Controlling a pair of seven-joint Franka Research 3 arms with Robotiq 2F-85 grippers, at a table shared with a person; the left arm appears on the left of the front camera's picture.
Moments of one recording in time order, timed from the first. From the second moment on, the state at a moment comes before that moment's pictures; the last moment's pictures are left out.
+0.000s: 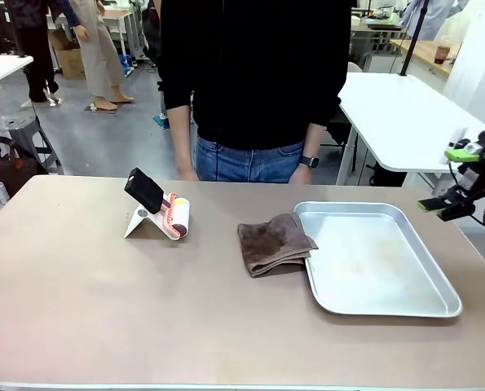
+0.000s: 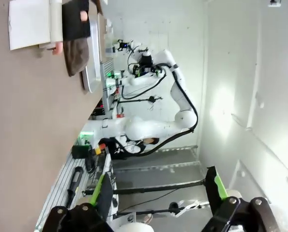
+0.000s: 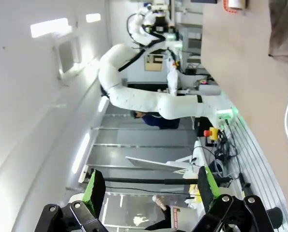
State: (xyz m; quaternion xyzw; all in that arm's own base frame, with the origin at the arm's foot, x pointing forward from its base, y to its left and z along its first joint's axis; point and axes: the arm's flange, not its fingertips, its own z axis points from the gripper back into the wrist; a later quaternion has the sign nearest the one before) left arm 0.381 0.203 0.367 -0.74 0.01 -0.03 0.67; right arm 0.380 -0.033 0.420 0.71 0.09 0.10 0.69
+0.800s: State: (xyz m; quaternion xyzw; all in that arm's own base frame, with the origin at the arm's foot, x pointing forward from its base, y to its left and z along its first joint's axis) left arm 0.389 0.207 0.369 -0.76 -0.01 -0.04 0.65; right arm 0.391 -0.067 0.391 0.71 0.06 0.03 0.70
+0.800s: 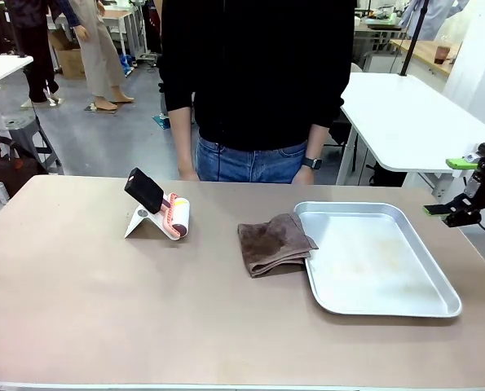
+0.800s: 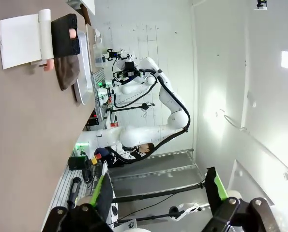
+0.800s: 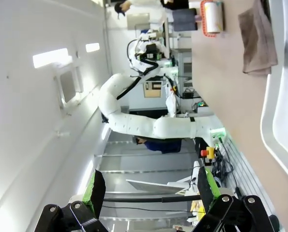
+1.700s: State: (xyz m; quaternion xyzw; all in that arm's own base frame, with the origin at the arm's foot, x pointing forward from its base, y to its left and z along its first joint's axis) left arm 0.389 0.207 0.368 -0.76 -0.01 -0.04 0.65; right arm 0.389 -0.065 0.393 0.71 0.07 0.03 0.70
